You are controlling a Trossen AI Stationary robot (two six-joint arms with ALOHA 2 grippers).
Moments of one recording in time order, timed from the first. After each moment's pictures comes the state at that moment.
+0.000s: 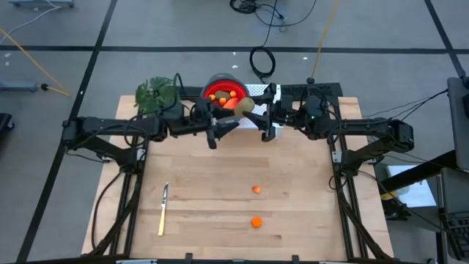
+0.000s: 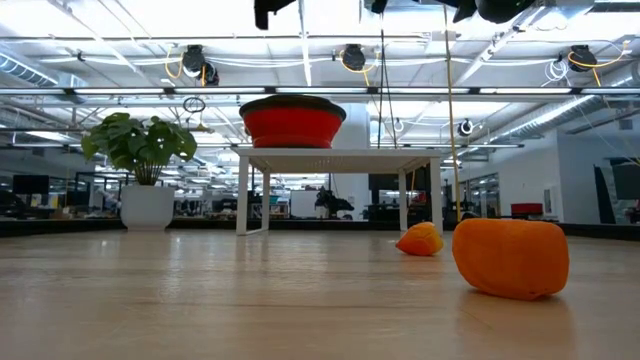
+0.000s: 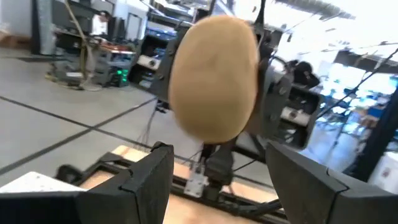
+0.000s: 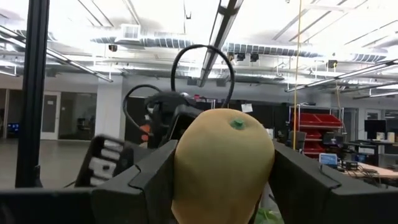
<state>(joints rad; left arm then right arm) 0.13 1.31 1.02 0.40 0.01 -0.25 -0.23 1.38 0.98 0.85 -0.19 0.03</state>
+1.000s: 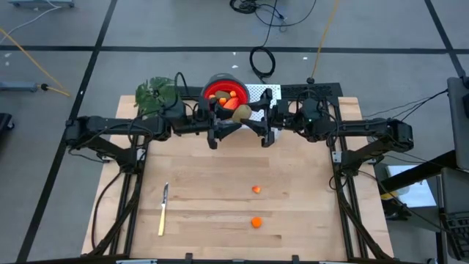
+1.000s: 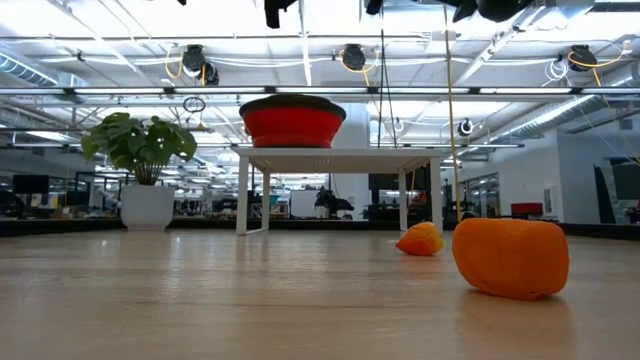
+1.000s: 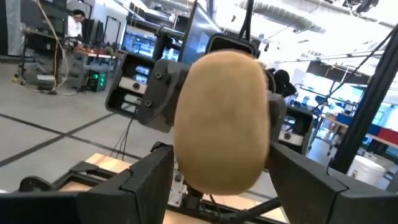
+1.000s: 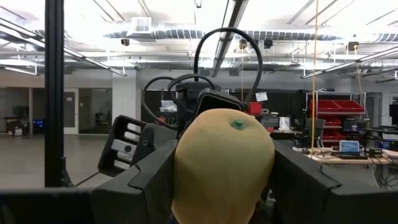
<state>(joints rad) 0.15 1.35 1.03 0.49 0.11 -0.30 -0.19 1.39 0.97 0.82 -0.21 0.07</state>
